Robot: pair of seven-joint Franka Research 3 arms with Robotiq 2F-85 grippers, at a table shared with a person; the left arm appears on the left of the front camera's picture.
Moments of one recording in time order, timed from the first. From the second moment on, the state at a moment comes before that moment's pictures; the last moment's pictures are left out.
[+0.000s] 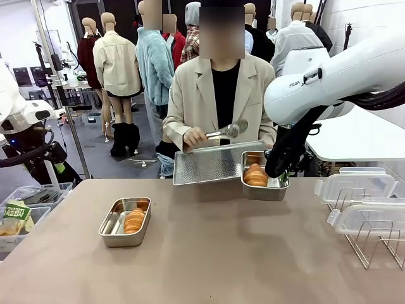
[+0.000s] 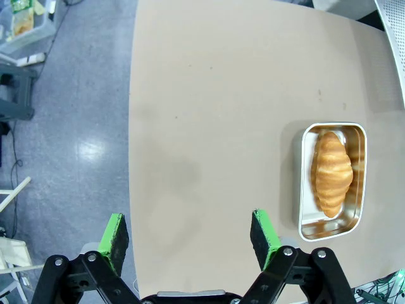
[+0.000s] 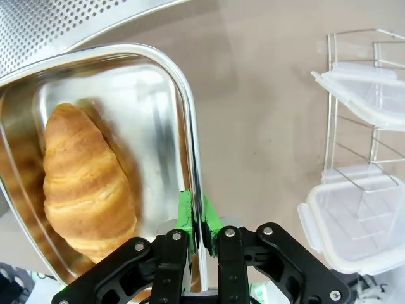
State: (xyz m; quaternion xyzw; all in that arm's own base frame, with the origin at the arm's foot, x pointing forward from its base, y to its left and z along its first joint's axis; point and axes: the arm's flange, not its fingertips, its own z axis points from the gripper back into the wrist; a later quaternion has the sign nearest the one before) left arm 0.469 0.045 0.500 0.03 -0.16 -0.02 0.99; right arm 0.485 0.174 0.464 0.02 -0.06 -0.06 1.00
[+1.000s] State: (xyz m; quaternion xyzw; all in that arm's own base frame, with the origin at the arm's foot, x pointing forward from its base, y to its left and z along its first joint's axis) left arm 0.469 0.045 0.500 0.03 -0.16 -0.02 0.99; right arm 0.485 0.174 0.464 0.02 -0.06 -0.06 1.00
